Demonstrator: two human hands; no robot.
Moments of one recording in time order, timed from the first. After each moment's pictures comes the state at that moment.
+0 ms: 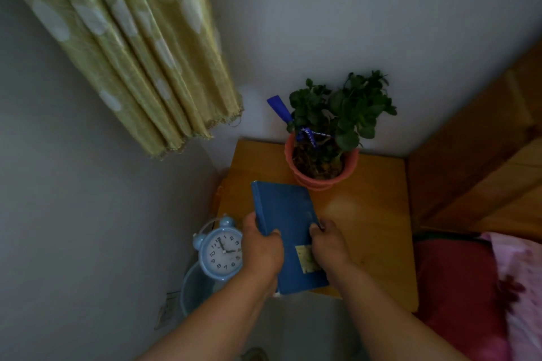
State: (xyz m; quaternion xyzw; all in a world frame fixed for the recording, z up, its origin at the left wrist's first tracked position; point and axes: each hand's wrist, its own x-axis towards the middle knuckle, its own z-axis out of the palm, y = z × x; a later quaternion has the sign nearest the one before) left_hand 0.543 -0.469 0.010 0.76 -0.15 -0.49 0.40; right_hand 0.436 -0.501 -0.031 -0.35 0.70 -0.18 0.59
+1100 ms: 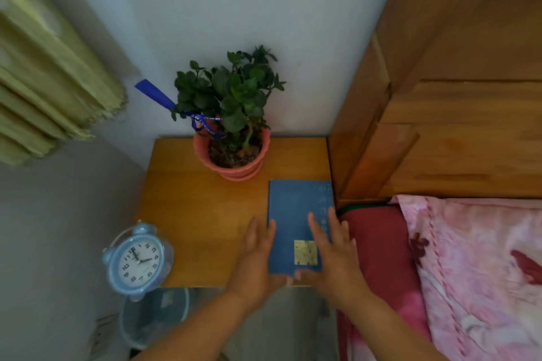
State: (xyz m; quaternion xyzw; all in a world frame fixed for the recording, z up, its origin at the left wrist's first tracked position) left_hand 0.441 -0.444 -0.079 0.62 -0.64 -0.44 0.08; right_hand 0.268 -0.447 -0.051 -0.65 0.67 0.01 0.36
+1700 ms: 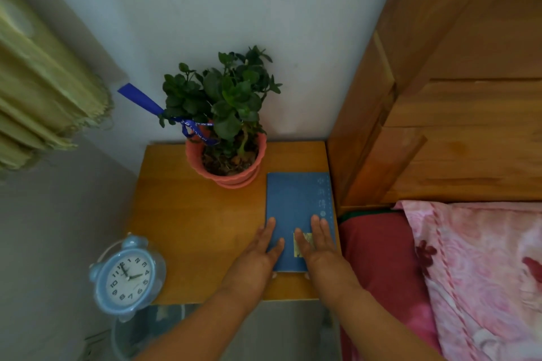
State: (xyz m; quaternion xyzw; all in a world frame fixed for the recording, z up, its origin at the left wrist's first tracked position) left_hand 0.445 -0.476 -0.102 0.53 -0.79 -0.30 -0.08; right_hand 0.274 -0.474 -0.088 -0.74 0.60 0.11 0.29
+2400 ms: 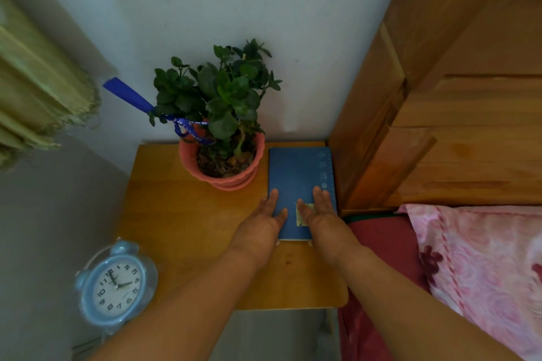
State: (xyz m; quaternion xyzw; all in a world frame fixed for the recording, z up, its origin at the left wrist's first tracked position) left_hand 0.429 -0.545 -0.090 0.54 -0.79 -0.26 -0.12; right_hand 0.268 -0.546 -0.093 -0.72 0.62 0.13 0.30
